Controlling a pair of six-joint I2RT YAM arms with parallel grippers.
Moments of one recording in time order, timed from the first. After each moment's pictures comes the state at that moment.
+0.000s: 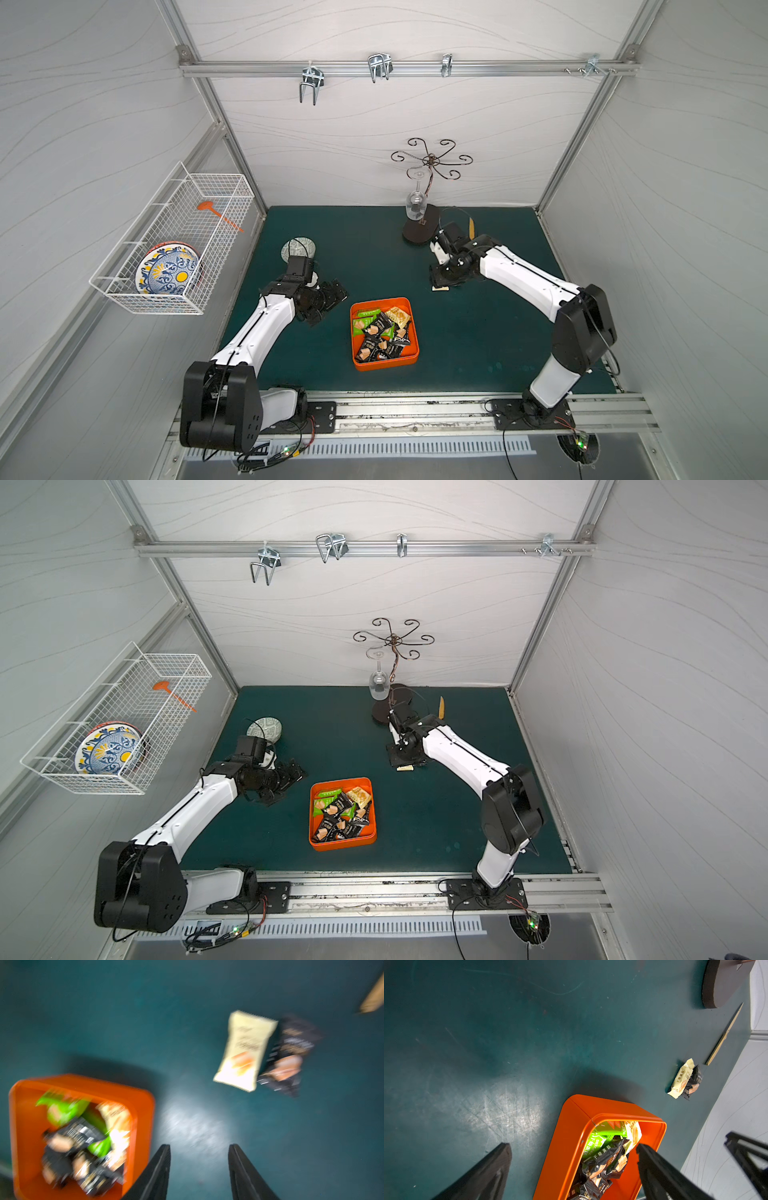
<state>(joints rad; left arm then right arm) -0.07 1.25 0.80 -0.71 0.35 -0.70 0.70 1.69 1.41 -0.89 -0.07 0.32</state>
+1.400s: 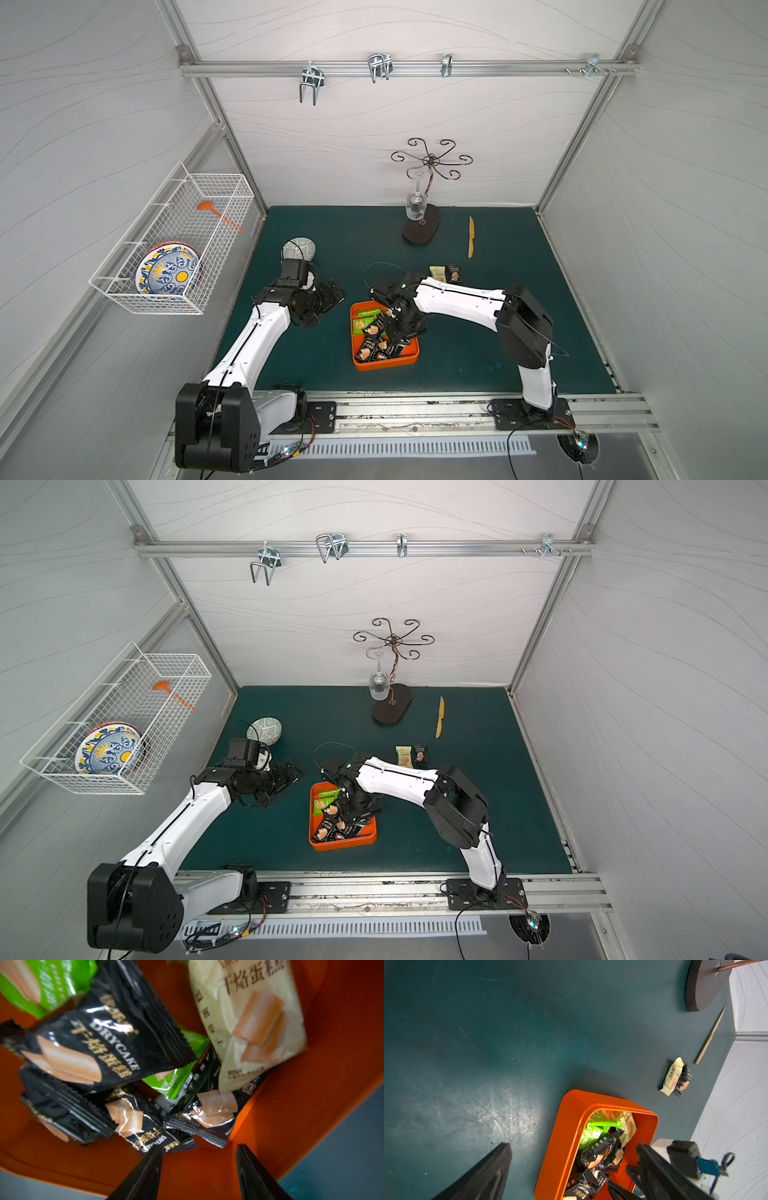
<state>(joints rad) -0.05 1.16 0.78 -0.73 0.36 -0.69 1.09 2.00 1.56 -1.10 -0.11 0.61</state>
